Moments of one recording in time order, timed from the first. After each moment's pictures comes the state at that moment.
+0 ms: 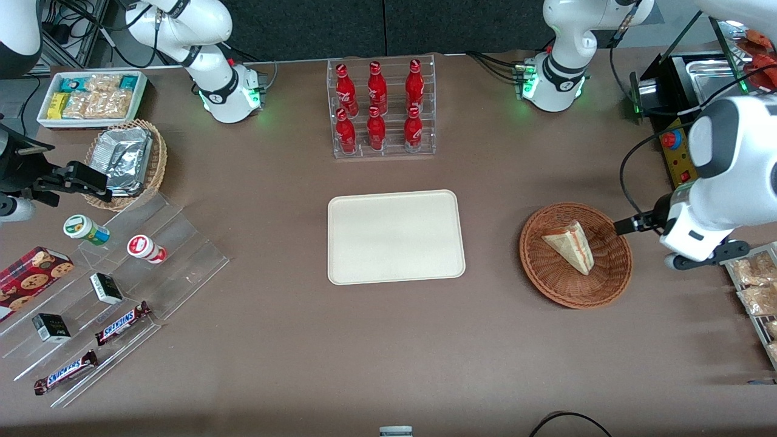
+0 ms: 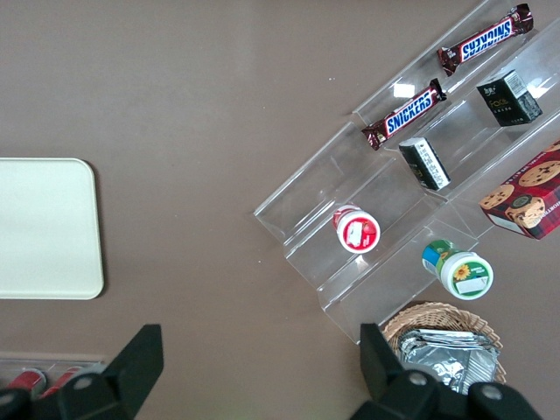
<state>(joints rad) -0.03 0.22 0.00 -1.74 0.04 1.77 -0.33</state>
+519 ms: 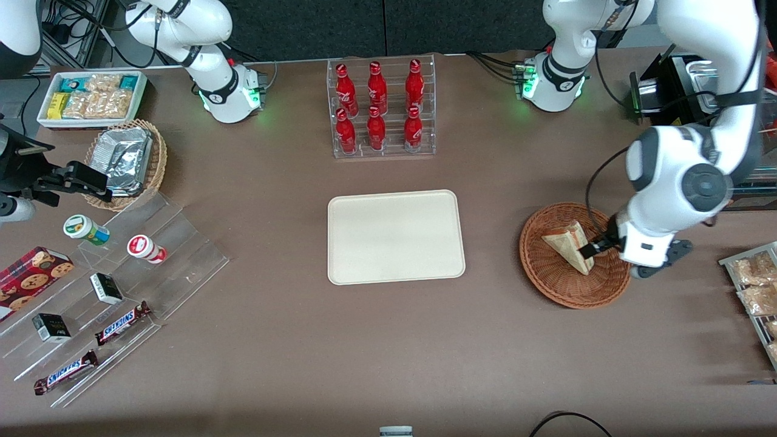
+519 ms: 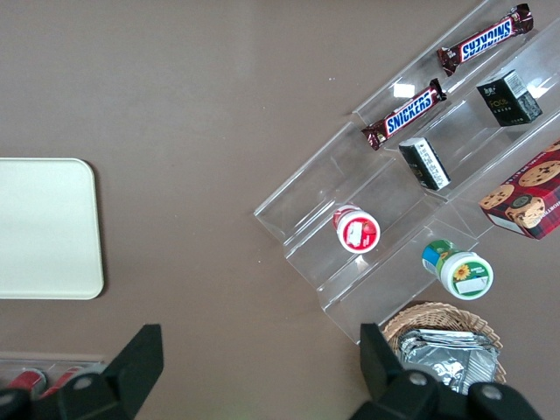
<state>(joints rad) -0.10 0.22 -0.01 -2.05 0.03 2.20 -0.65</state>
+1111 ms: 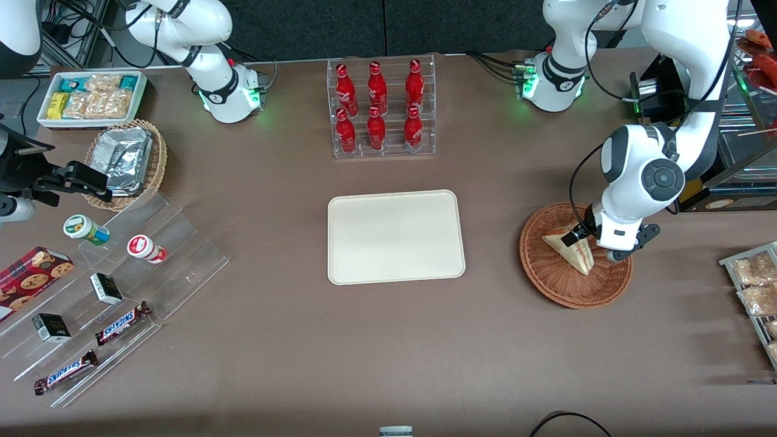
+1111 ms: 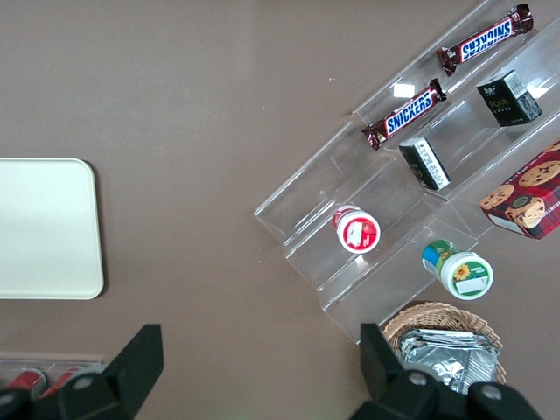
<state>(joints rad) -0.10 0.19 0.00 -2.23 0.02 2.33 -0.70</state>
